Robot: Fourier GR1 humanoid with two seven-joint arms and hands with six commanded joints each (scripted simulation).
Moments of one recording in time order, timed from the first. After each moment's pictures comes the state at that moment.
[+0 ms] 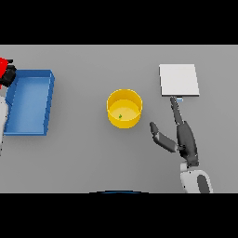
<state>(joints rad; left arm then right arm) -0.56 0.48 0.06 -1.06 -0.35 0.18 0.49 0.10 -0.03 0.18 -1.67 0.33 -0.08 -0.15</state>
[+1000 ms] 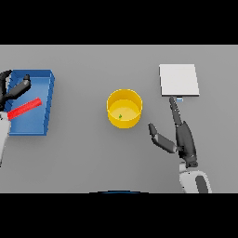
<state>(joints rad) -0.41 0.50 -0.02 -1.18 -0.38 0.06 0.50 0.10 -0.02 0.19 -1.67 0.34 -0.09 -0.17</state>
